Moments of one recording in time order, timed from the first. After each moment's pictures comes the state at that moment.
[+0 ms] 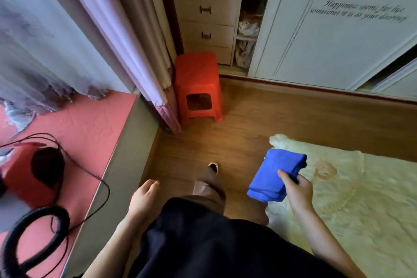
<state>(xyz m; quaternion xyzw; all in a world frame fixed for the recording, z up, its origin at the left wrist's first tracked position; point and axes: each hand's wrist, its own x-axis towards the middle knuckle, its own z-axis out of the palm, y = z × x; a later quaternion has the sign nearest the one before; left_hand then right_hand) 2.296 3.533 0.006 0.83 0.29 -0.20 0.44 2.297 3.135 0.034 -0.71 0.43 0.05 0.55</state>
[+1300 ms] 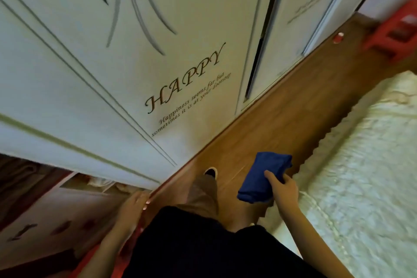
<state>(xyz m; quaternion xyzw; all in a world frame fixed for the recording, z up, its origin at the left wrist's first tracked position) 3.018 3.016 0.041 0.84 -0.10 -0.40 0.34 2.717 2.758 0.045 -0.44 0.66 -0.22 0.56</state>
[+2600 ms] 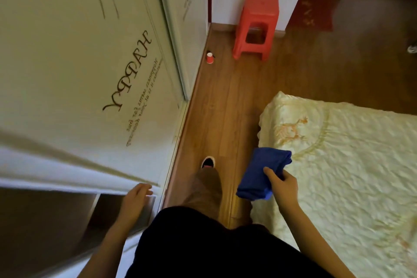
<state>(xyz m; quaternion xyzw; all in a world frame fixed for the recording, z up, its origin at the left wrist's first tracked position) 2.938 2.074 0.020 0.77 -0.33 -0.51 0.20 2.546 2.067 0.054 -0.23 0.77 -0.38 0.45</state>
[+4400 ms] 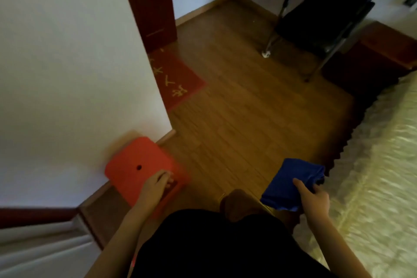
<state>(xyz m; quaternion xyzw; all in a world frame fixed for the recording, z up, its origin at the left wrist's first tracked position) 2.263 0.820 0.063 0.43 -0.71 -0.56 -0.03 2.074 1.176 0.079 0.21 0.82 -0.51 0.16</state>
